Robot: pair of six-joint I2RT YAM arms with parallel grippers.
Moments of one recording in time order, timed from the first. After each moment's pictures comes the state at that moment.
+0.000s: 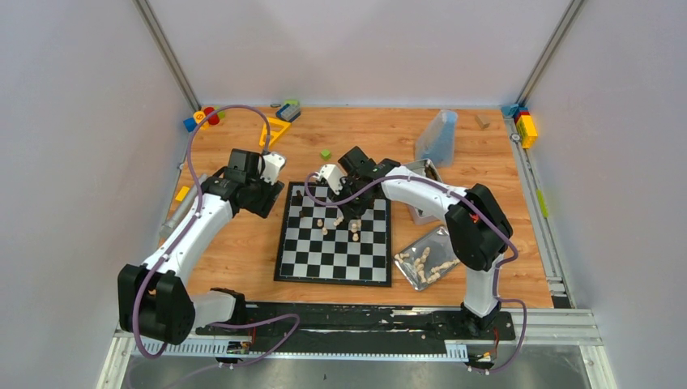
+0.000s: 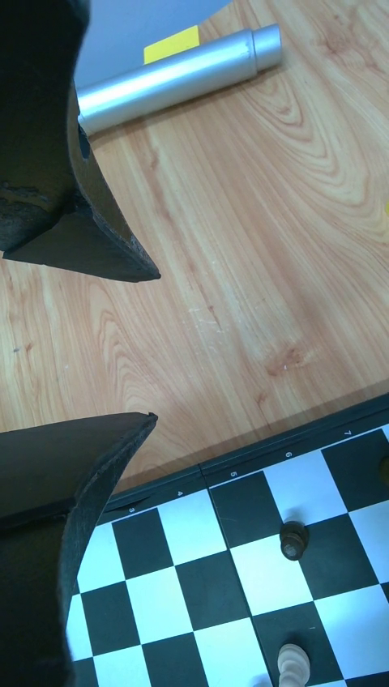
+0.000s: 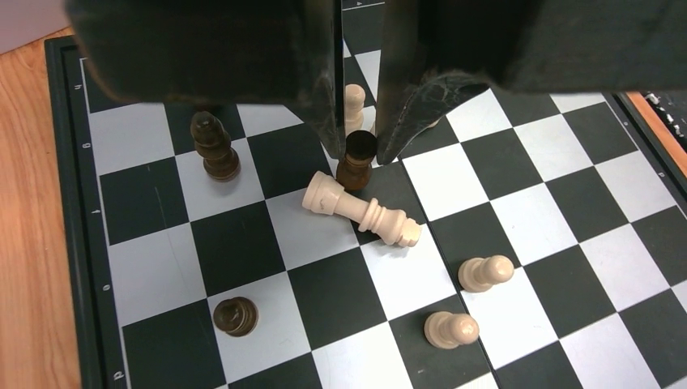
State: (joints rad) left arm -0.24 1.23 0.96 -0.69 -0.04 0.30; right arm 0.76 1.91 1.44 -0.62 -0.28 -0.32
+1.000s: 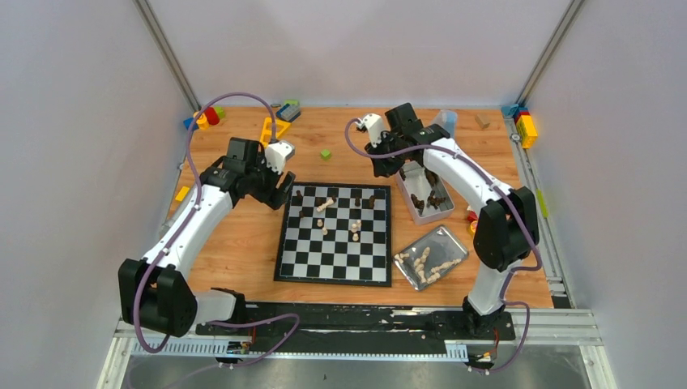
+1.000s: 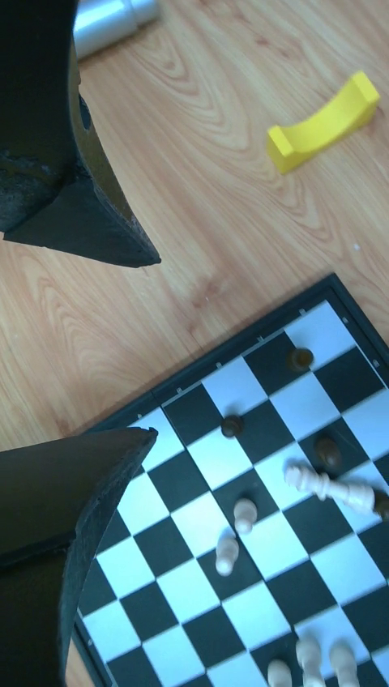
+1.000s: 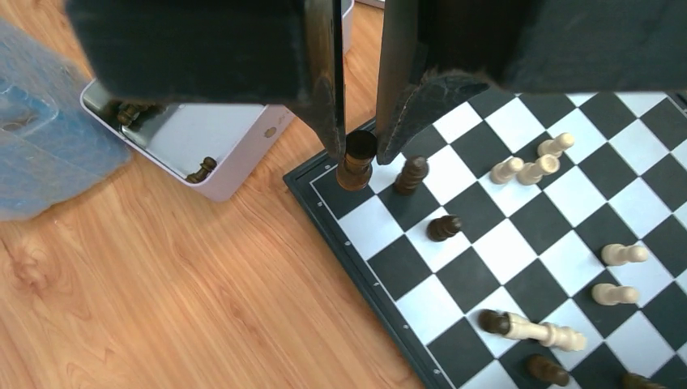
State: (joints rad) left arm -0.24 1.27 1.05 -0.68 0.18 0.33; right arm 0.51 1.79 1.59 -0.73 -0.26 -0.34
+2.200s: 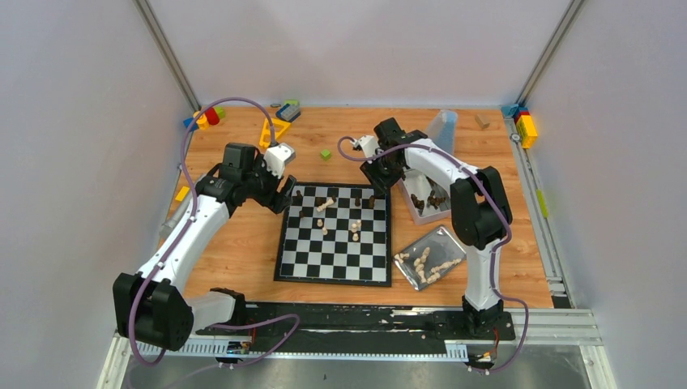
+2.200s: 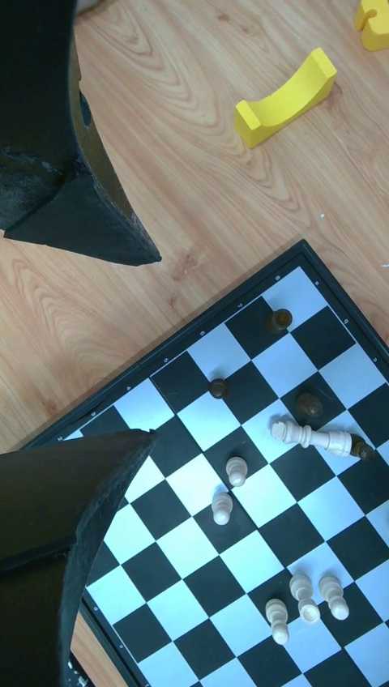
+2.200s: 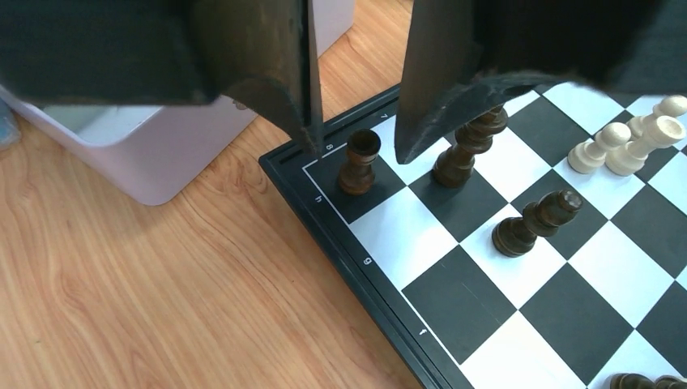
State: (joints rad) left arm -0.24 1.20 0.99 -0.62 0.32 0.33; right arm 0.48 2.04 1.63 -0.78 -0.23 -0.34
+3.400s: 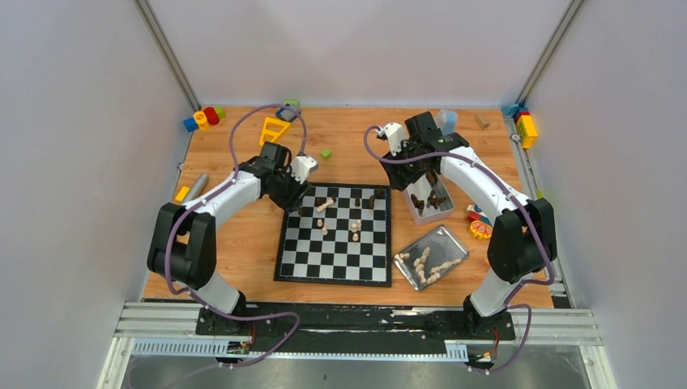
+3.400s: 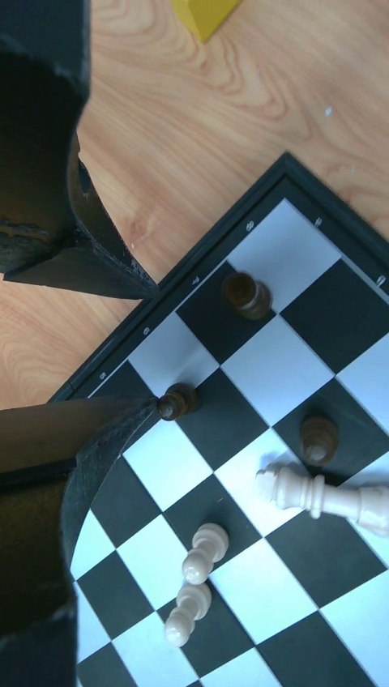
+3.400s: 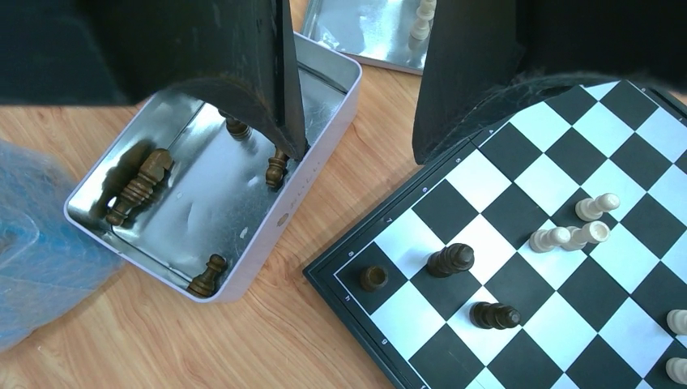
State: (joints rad) left arm -0.33 1.59 1.03 -0.53 0.25 0.40; right arm 0.41 1.69 1.44 -0.75 -0.23 -0.33
